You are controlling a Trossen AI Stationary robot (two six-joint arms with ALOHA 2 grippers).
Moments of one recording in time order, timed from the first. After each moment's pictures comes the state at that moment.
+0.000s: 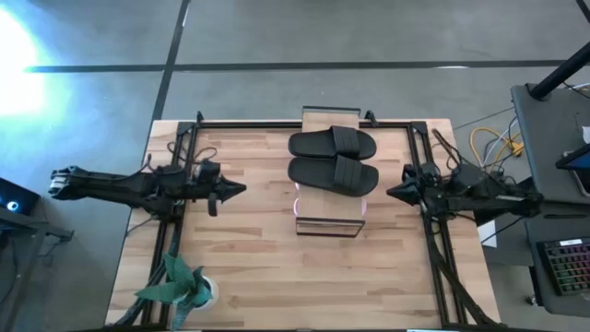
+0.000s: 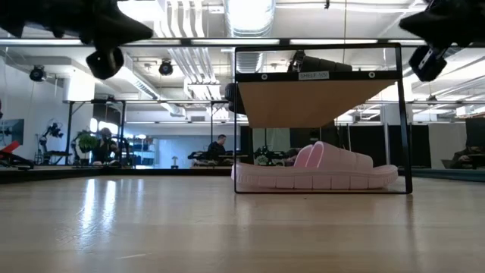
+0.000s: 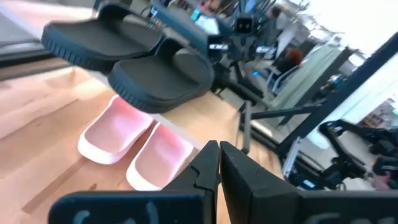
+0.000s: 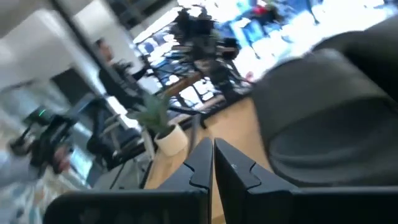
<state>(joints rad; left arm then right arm) -0.05 0.56 0.41 0.04 -0.16 -0.59 0.00 0.04 0.29 -0.25 -0.06 0.54</state>
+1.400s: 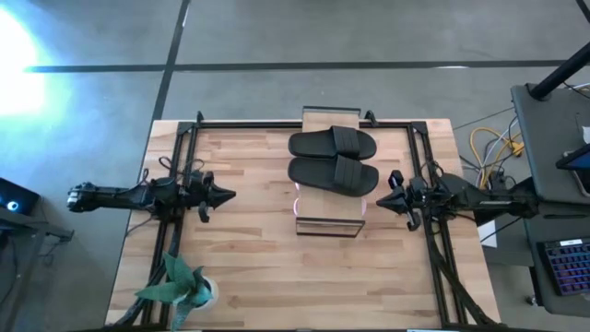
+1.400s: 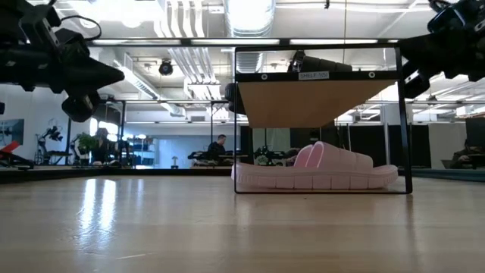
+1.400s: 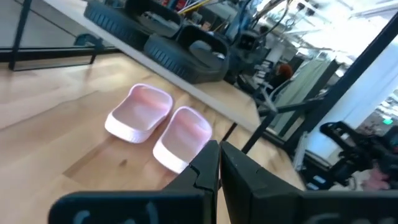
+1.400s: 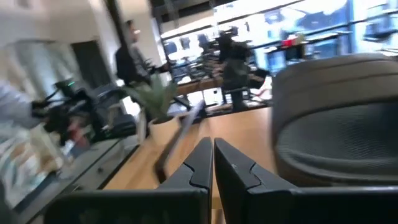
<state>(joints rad) -0.05 0.12 0.01 0.03 -0.17 -0.54 0.00 0.00 0.01 0.08 -0.15 0.26</state>
